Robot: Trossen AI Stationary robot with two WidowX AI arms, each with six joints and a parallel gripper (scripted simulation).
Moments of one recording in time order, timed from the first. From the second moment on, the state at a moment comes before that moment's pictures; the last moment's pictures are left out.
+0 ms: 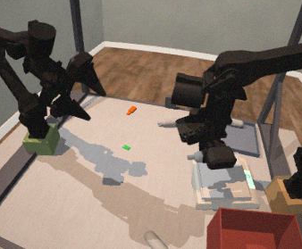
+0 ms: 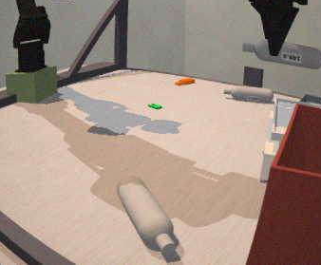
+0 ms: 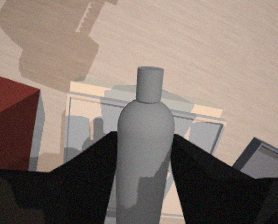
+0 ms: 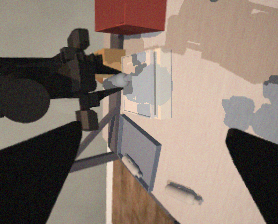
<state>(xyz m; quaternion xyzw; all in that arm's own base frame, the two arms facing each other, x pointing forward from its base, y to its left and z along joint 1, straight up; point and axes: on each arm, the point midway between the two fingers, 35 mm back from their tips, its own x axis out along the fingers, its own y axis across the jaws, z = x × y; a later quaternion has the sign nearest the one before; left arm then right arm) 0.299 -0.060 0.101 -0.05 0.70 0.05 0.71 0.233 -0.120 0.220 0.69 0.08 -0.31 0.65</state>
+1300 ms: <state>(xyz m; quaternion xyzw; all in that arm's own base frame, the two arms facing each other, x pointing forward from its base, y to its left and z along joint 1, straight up) 0.234 -0.052 0.098 -0.19 0.67 0.13 0.71 0.343 -0.112 0.173 0.95 -0.13 -0.27 0.03</state>
